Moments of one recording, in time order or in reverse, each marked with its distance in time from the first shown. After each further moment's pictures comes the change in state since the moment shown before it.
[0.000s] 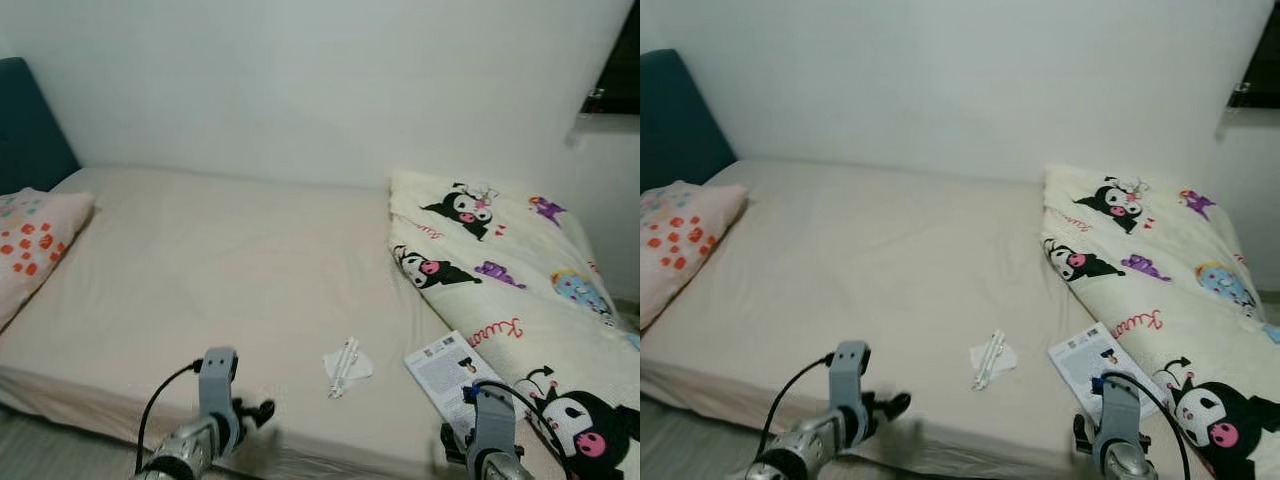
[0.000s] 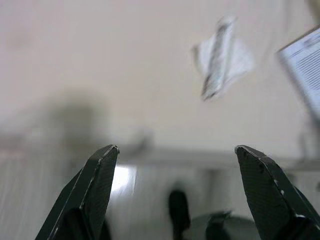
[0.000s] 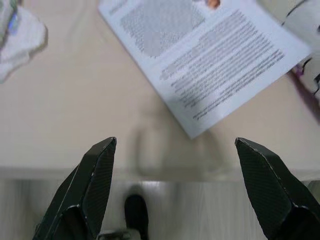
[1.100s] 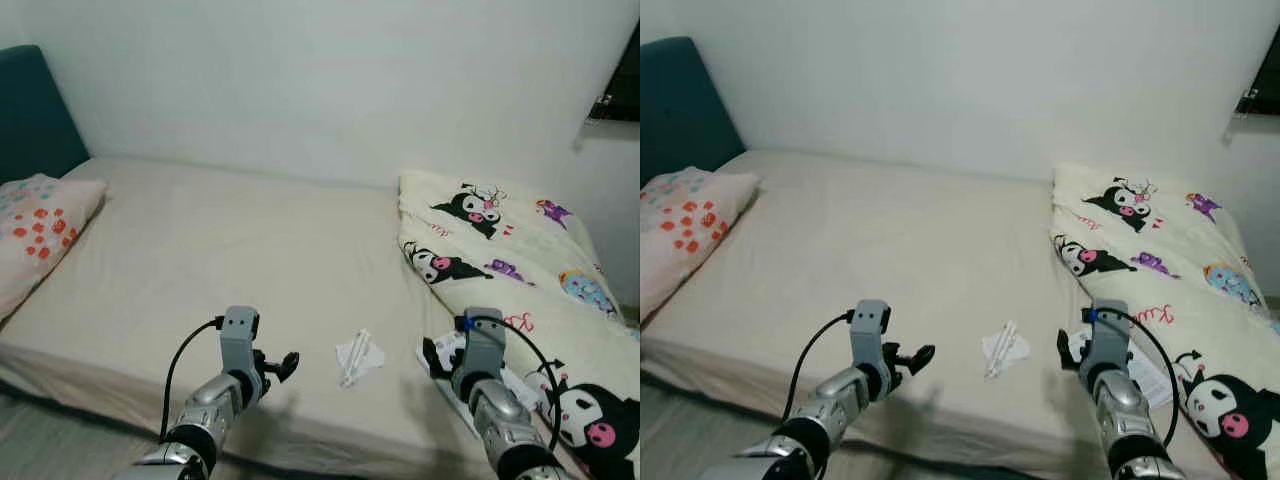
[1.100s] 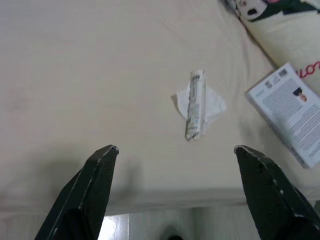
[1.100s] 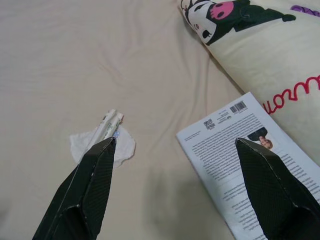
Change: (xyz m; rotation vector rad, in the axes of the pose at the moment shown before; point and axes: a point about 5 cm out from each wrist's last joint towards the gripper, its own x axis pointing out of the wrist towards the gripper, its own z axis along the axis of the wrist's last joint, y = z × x) left arm 0.013 -0.029 0.038 0.079 -0.170 -0.087; right arm 0.004 0.021 0.093 0.001 -0.351 0.161
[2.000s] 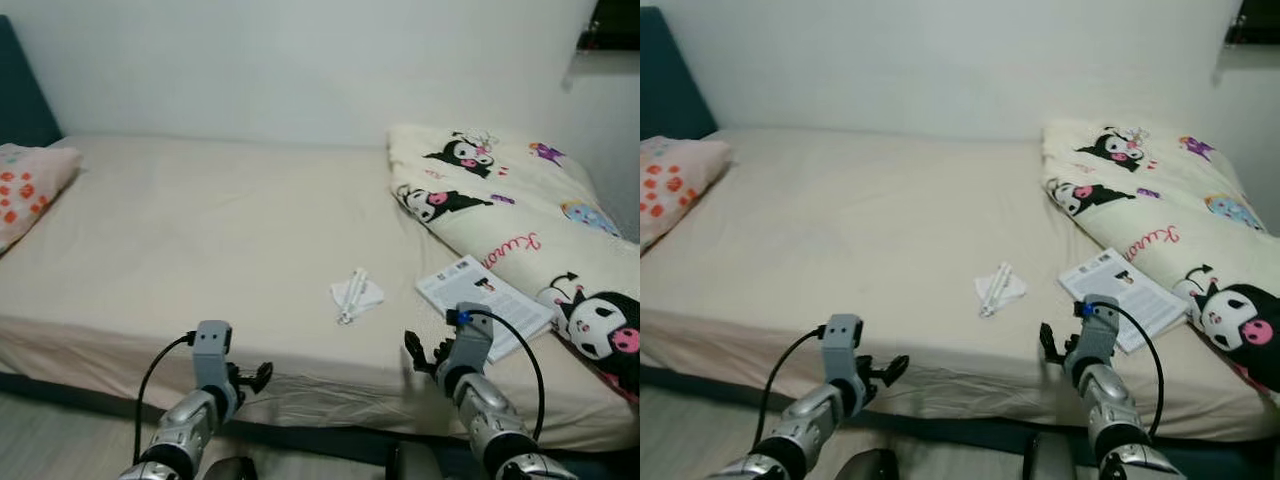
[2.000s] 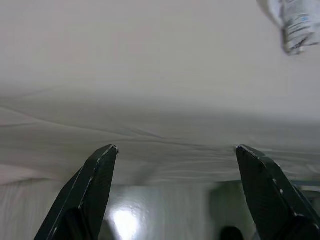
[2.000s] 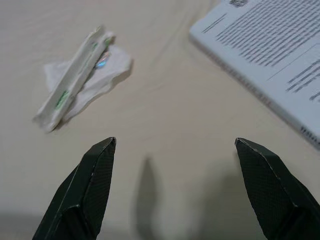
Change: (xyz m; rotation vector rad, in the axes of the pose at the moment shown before) left arm -0.027 0.040 -0.014 -0.016 -0.028 0.140; right arm 0.007 0.021 0.006 0.159 -0.004 0.106
